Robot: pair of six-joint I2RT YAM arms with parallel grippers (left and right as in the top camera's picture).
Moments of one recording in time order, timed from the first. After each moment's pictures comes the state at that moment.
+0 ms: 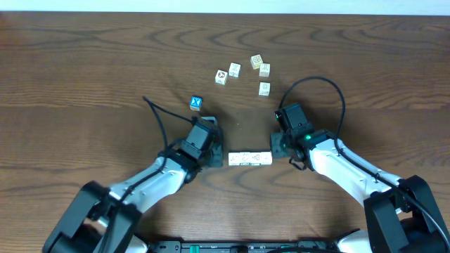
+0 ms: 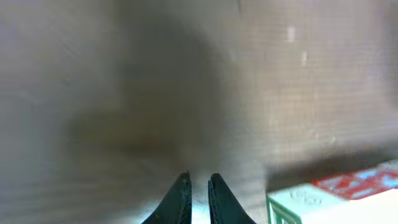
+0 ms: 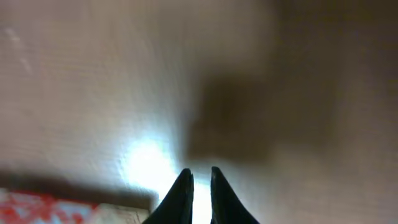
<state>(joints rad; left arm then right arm) -0.56 1.54 0.62 -0.08 0.04 -0.53 0.44 1.60 0.79 -0.34 0.06 0.34</state>
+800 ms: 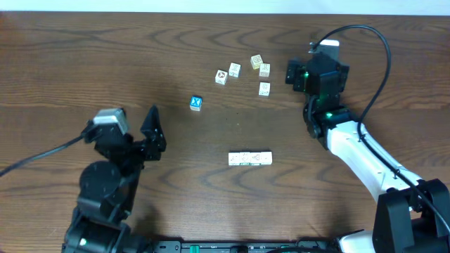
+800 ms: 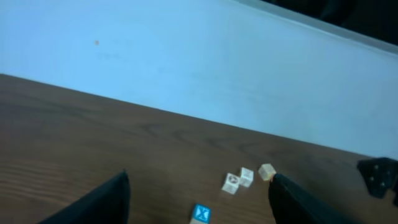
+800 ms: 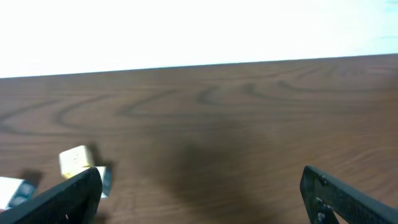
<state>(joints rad) -0.30 0.53 0.64 -0.24 -0.21 -0.33 0.28 1.60 0.97 0.15 0.42 0.18</state>
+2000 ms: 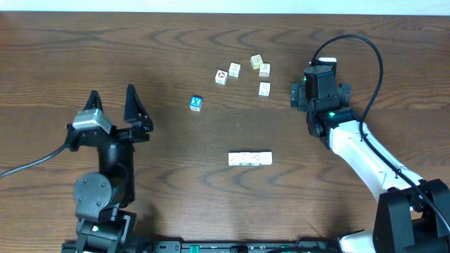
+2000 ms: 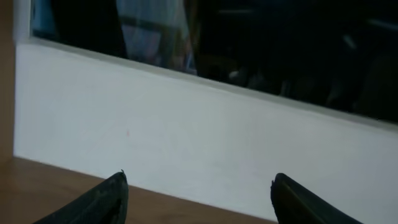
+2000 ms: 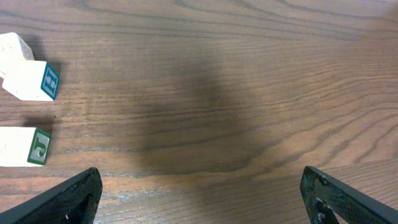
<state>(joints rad) -0.21 0.57 0.47 0.33 -0.28 -0.19 0.26 1.60 0.97 -0.18 0.43 0.18</state>
